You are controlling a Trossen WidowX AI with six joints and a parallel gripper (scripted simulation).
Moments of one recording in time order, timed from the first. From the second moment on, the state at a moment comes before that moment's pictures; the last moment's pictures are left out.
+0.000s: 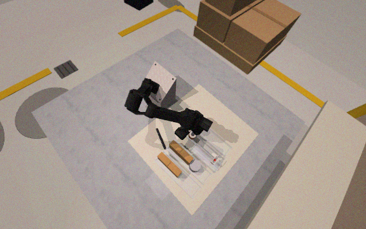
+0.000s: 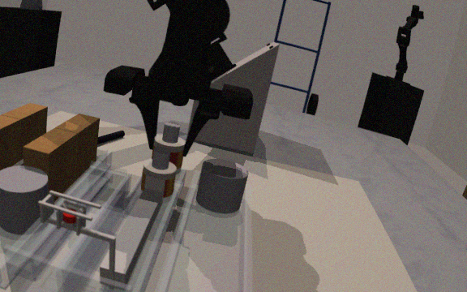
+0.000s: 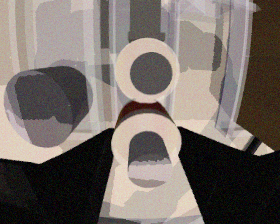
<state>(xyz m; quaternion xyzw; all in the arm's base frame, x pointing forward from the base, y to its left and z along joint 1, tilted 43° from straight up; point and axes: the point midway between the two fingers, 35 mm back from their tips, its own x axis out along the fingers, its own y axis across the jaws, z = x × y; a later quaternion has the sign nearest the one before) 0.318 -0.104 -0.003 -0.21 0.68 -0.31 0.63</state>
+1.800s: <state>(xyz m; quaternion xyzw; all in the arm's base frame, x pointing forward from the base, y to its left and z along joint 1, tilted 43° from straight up) 0.324 -0.105 -0.003 -0.21 0.68 -0.31 0.63</state>
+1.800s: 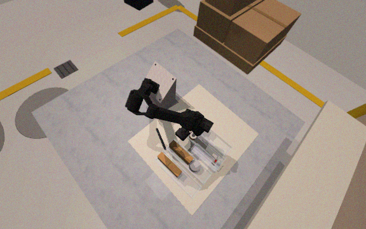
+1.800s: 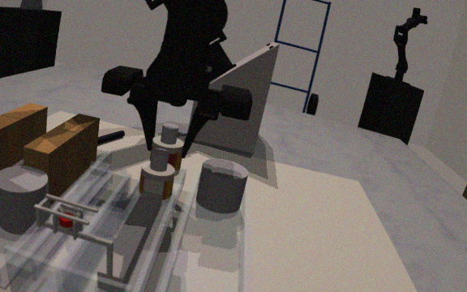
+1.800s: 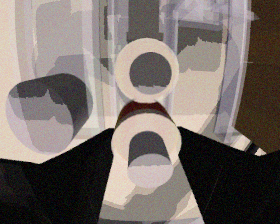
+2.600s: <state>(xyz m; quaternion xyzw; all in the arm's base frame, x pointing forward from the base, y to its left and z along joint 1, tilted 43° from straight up) 0.326 -0.107 -0.005 -0.21 0.68 -0.31 0.63</state>
